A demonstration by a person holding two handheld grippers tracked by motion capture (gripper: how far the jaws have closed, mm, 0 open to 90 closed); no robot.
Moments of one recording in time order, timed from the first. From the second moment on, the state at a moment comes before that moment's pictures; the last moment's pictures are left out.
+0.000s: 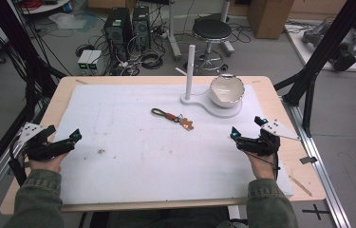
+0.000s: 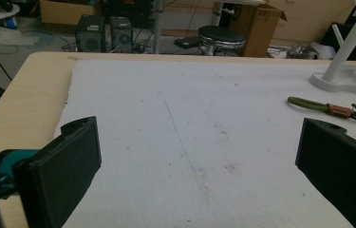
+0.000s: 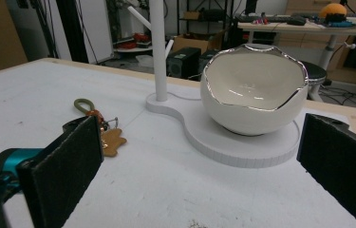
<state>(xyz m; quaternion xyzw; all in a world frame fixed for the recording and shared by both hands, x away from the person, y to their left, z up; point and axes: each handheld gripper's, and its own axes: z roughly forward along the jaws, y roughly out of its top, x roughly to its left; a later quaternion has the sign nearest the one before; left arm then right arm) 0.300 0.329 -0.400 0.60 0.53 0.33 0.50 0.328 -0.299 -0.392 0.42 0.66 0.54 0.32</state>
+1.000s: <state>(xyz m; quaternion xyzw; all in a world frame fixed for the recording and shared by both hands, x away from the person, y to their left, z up) 0.302 0.333 -0.401 0.59 0.54 0.32 0.51 0.340 -0.287 -0.386 0.41 0.69 0.53 0.28</state>
